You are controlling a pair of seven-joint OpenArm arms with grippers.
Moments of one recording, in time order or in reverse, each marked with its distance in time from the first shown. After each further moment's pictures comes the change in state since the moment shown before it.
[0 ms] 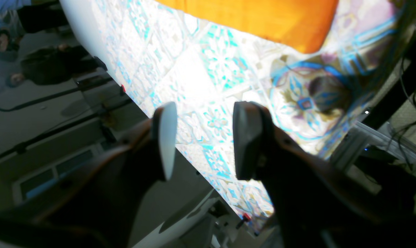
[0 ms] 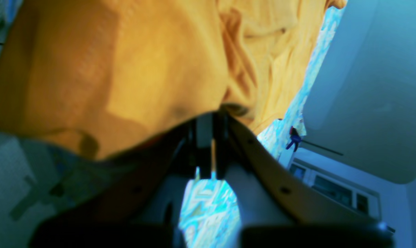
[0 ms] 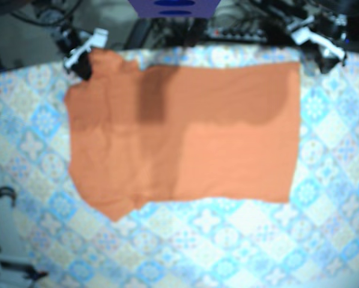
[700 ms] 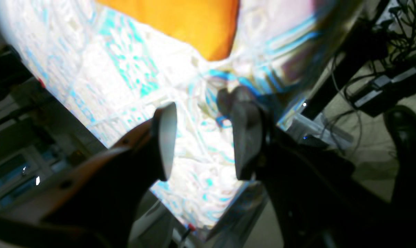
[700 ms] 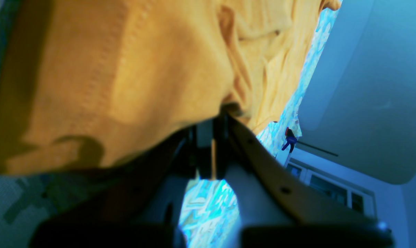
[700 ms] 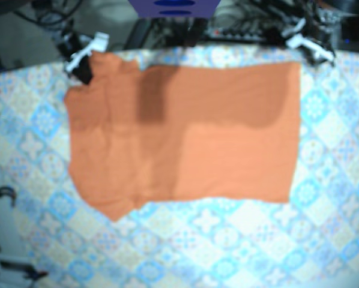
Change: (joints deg) left arm -13.4 1.2 5.7 -18.9 -1.7 -4.3 -0.1; right arm 1.3 0.1 -0.7 -0.8 0.0 -0.2 -0.4
